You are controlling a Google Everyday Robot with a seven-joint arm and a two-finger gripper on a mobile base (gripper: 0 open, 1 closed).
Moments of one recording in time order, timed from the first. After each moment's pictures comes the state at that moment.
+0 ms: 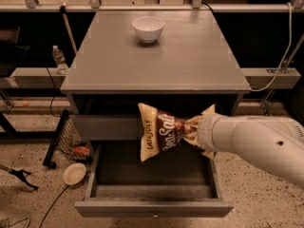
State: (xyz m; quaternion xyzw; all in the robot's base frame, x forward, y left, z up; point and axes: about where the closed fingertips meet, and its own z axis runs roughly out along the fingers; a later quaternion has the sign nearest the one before) arm 0.519 -0.116 0.745 -0.62 0.67 -0.09 0.40
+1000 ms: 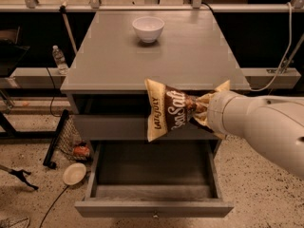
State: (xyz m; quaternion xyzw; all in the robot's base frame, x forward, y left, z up) arm 0.527 -0.137 0.830 -0.62 0.64 -0.19 0.42
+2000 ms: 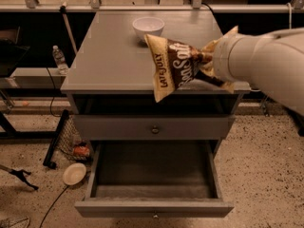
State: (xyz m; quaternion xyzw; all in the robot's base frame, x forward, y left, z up) arm 0.589 -0.143 0.944 -0.64 0.57 -0.28 0.43
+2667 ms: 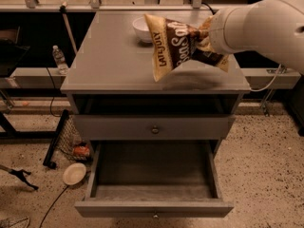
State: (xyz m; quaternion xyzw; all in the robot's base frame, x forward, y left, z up) arm 0.650 -0.145 0.972 -0.65 0.56 -0.28 0.43
